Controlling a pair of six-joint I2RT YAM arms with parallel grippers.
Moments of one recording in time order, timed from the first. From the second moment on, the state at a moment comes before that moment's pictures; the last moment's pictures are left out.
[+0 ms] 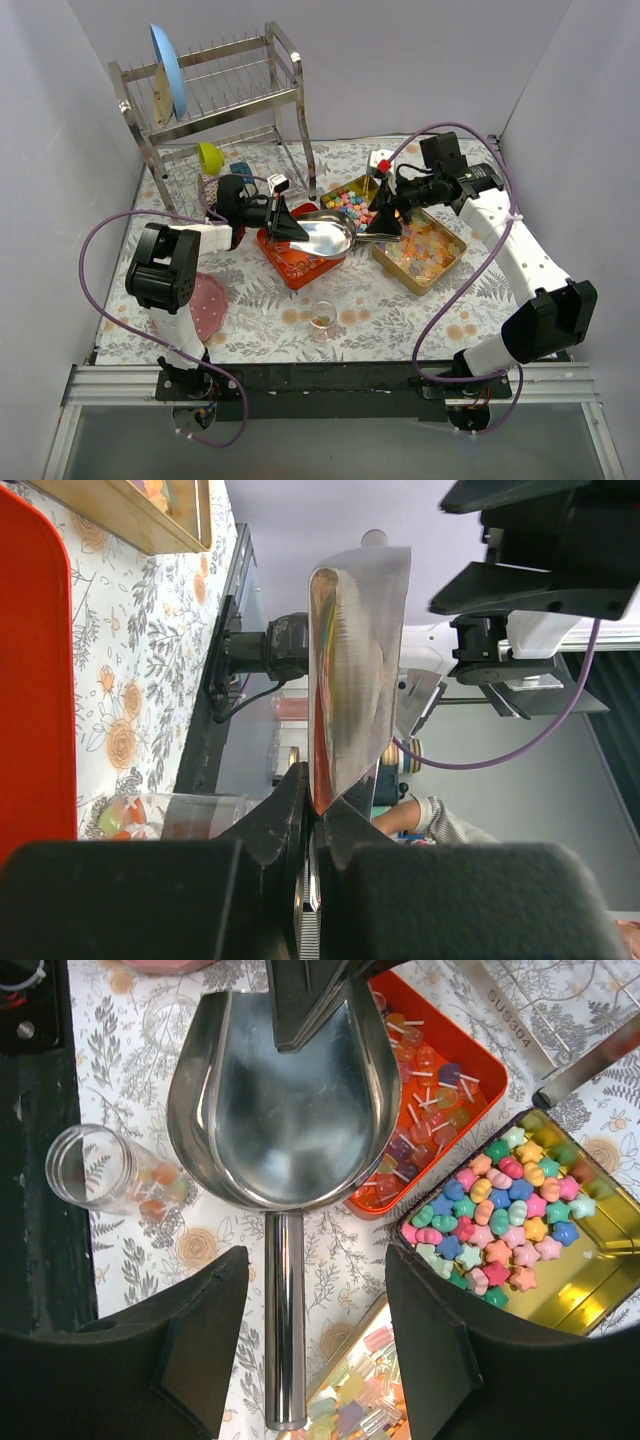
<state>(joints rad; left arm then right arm) -0.24 1.84 0.95 0.62 1.44 -1.20 0.37 1.48 1.50 -0.90 -0.88 -0.70</state>
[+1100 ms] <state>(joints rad) -0.23 1.87 0.94 0.73 1.44 -1.34 0.45 1.45 1.34 -0.80 -0.77 -0.81</state>
